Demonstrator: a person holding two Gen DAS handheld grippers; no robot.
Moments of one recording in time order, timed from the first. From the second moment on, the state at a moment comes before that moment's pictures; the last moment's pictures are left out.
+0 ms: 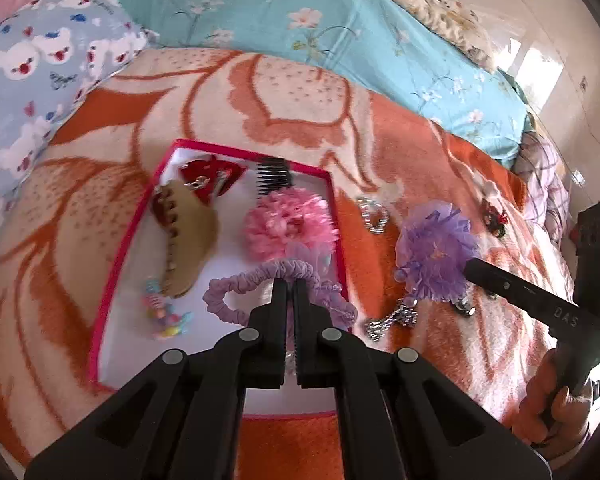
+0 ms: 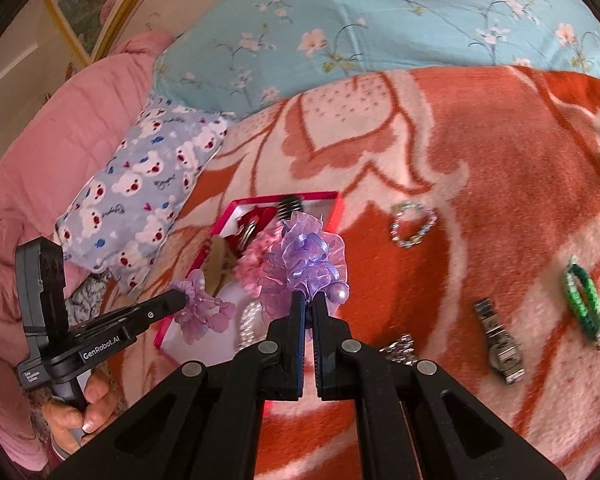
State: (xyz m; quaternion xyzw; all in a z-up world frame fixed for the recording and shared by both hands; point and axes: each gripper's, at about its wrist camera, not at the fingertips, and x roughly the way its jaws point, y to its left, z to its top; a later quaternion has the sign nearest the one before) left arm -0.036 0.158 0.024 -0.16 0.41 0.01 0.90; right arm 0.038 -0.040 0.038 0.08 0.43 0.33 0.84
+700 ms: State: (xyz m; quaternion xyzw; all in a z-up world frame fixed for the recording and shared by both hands) left arm -0.059 0.213 0.002 -0.20 0.42 0.06 0.88; right arm 0.017 0.031 0.015 0.04 0.46 0.38 0.80
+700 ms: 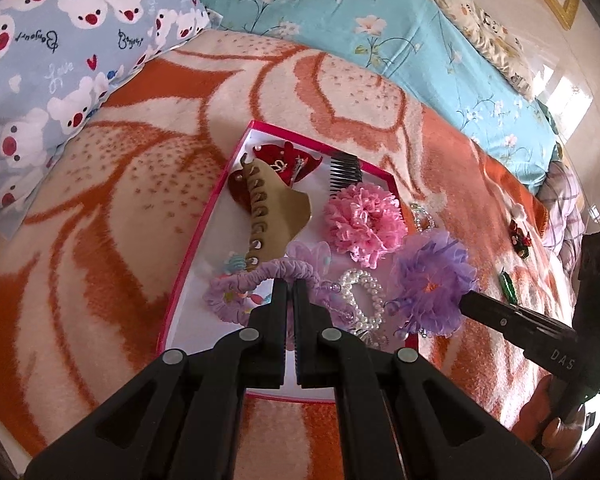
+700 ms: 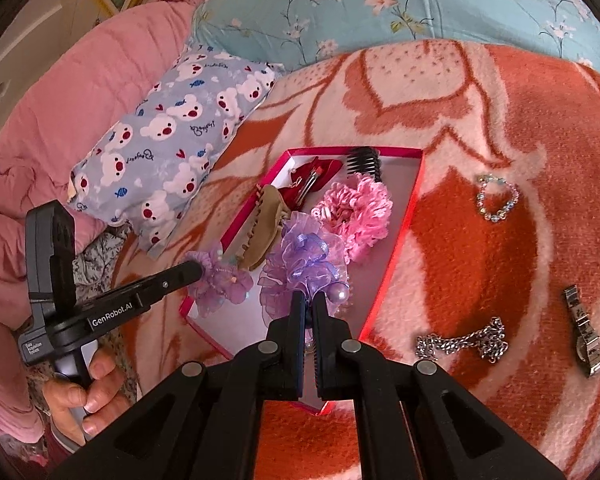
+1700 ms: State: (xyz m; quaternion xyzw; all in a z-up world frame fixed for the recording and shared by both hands) left arm -0.044 0.225 -0.043 -0.20 0.46 0.07 0.86; right arm 0.041 0.062 -0.040 0.02 0.51 0.36 0.78
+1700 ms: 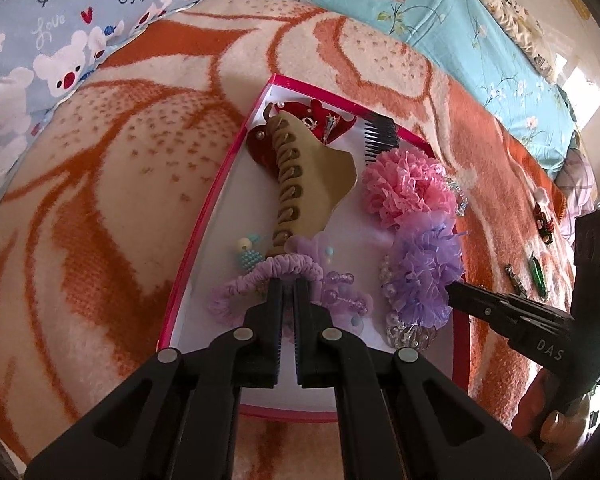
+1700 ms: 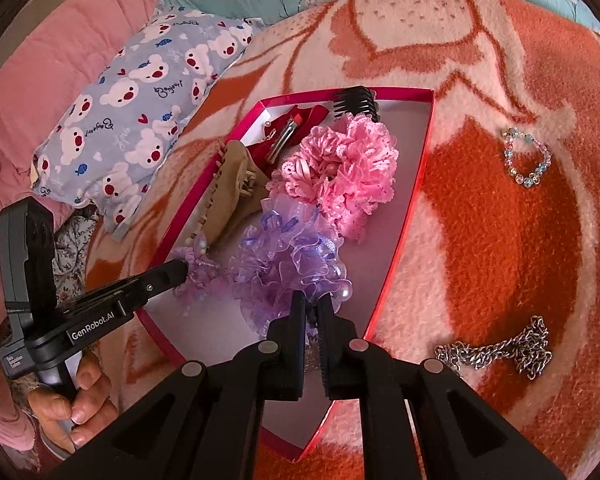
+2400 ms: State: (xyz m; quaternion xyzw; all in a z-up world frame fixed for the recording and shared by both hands) left arm -0.058 0.212 -0.029 -0.18 0.46 0.06 0.87; right arm 0.030 0.030 -0.012 0.04 0.49 0.36 0.80
